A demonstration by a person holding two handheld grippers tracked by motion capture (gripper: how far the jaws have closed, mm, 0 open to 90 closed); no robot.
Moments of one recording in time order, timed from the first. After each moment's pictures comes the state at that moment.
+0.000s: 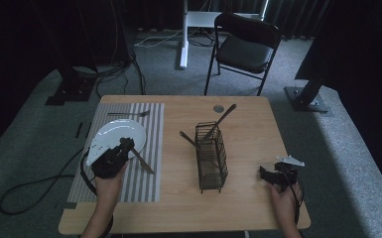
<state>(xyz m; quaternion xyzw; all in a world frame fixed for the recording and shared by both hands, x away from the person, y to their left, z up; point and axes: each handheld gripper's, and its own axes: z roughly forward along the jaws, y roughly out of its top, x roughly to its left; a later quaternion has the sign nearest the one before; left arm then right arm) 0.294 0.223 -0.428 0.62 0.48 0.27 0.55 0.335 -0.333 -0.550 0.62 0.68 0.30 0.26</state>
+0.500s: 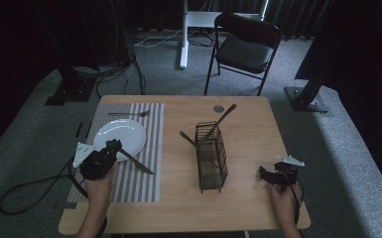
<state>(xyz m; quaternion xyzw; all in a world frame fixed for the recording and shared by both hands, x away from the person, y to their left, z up) 0.293 0.256 -0.440 0.58 0.53 0.28 0.55 0.335 -0.333 -0.550 0.62 0.68 0.30 0.26</state>
